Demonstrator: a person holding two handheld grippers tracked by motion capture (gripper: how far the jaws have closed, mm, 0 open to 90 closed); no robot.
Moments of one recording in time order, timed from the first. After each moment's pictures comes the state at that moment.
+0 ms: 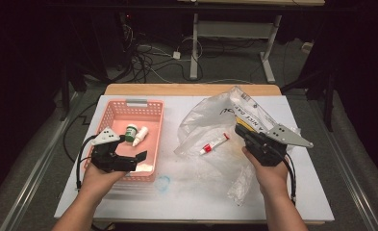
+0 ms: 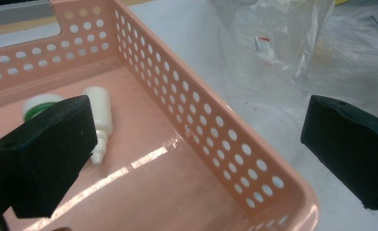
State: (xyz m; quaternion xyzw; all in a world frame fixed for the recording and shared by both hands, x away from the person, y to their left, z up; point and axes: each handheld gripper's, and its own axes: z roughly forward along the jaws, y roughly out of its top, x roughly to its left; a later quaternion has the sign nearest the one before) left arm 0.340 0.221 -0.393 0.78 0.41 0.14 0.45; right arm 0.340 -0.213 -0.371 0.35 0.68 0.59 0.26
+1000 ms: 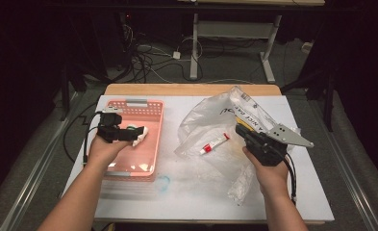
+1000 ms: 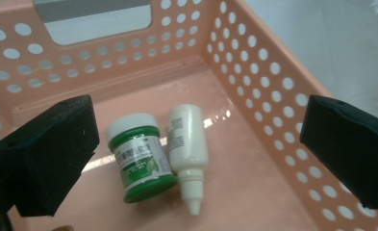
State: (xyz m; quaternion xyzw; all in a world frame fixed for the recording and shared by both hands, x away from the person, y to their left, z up) left arm 0.434 0.240 -0.410 0.77 0.49 0.15 0.37; right arm 0.341 -0.214 -0.371 0.35 0.68 0.59 0.26
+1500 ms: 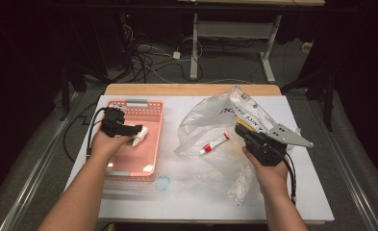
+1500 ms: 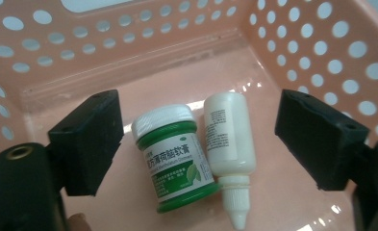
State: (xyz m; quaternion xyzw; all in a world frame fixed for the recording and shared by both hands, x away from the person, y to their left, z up) left arm 0.462 0.242 -0.427 0.78 0.52 0.14 0.32; right arm 0.341 -0.213 -0.371 0.35 0.68 0.59 0.26
